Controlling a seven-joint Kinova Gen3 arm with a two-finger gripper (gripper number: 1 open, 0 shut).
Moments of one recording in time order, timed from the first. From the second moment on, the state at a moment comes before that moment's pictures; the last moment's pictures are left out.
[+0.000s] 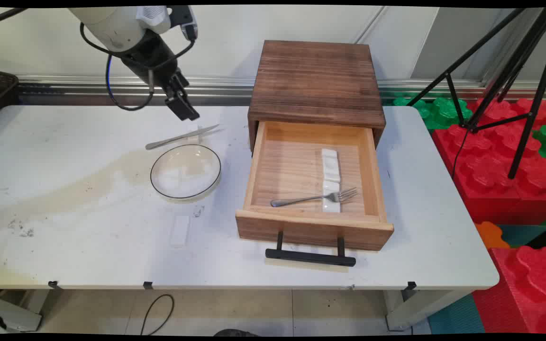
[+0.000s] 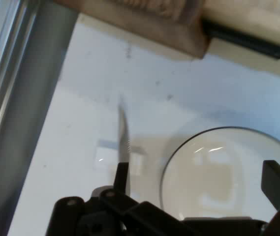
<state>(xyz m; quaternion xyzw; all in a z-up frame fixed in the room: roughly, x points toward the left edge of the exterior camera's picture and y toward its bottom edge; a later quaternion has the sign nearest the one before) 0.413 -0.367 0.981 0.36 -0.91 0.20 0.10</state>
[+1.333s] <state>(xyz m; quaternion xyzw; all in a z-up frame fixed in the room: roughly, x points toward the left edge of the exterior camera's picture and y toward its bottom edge) 0.524 -0.443 0.909 0.37 -0.91 0.17 0.02</state>
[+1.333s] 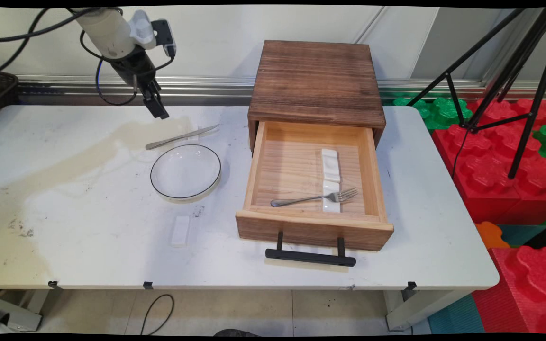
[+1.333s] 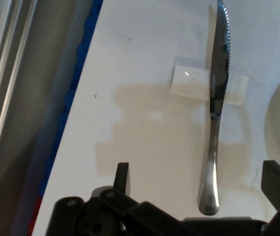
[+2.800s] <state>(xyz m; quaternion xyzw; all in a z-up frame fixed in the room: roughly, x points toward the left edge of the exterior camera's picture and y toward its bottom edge) 0.553 -0.503 0.821 0.33 -0.94 0.09 0.04</state>
